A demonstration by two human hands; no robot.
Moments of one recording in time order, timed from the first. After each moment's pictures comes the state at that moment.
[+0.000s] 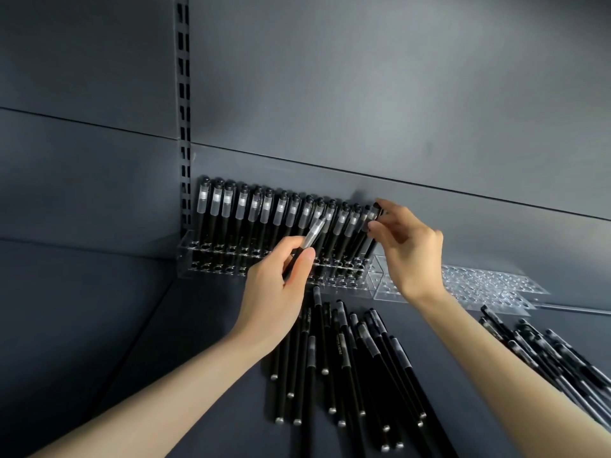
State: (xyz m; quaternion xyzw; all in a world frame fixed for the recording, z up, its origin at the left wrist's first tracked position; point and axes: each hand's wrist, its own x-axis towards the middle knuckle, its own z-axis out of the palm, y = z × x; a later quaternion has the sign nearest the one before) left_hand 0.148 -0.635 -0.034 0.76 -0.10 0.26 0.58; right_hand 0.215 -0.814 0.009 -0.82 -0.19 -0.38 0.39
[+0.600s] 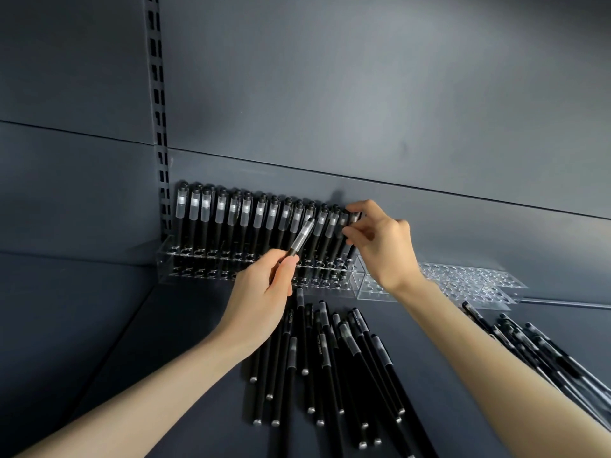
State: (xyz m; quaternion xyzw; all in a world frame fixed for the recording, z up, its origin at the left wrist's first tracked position) left_hand 0.149 -0.640 -0.033 0.78 -0.11 0.19 0.59; right_hand 0.222 -0.819 0.015 -0.88 -0.20 -0.30 0.31
